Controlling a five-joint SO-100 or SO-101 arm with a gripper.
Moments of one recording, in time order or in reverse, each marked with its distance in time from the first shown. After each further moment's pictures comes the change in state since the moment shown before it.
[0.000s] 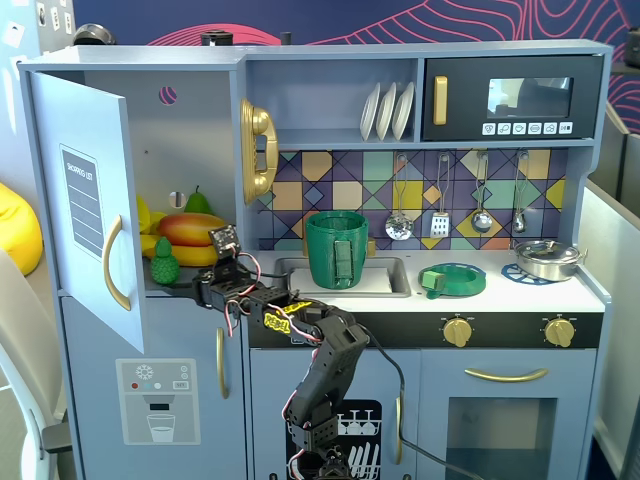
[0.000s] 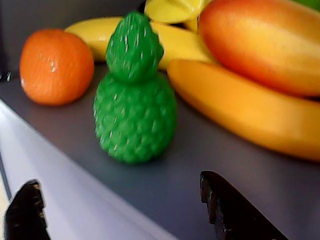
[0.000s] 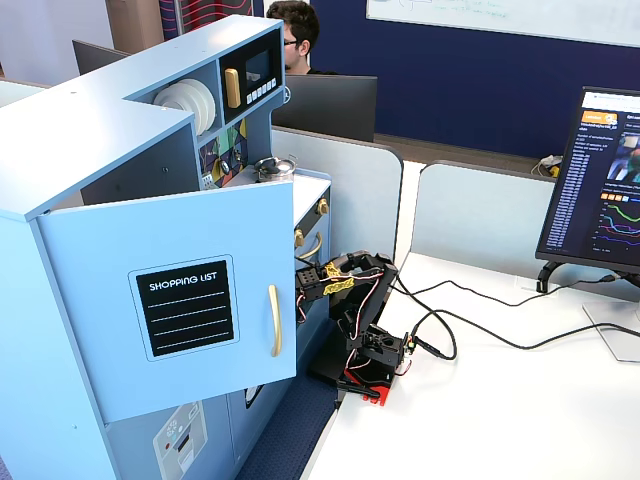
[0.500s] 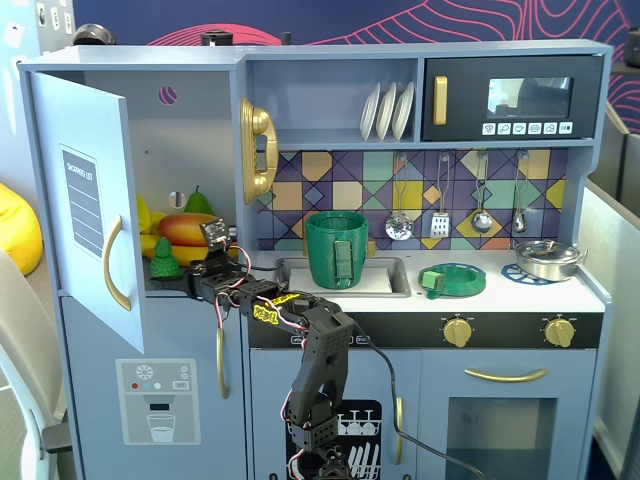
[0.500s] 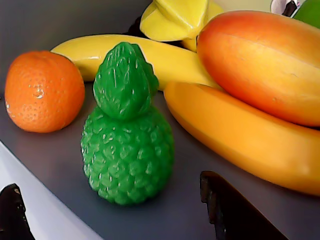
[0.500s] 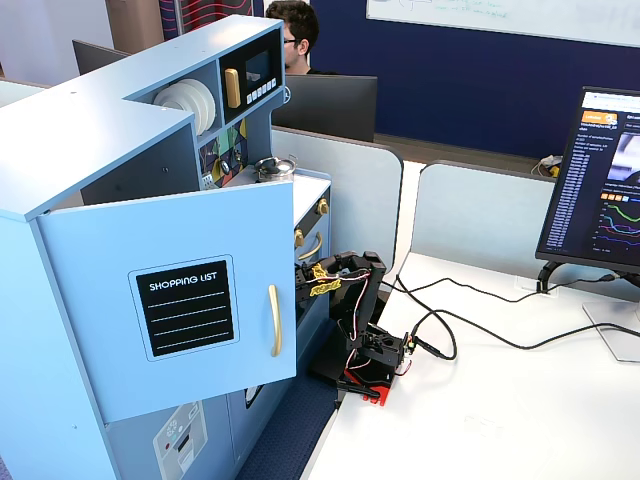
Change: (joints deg) arm 0.0 -11.1 -10.7 -1.1 0.4
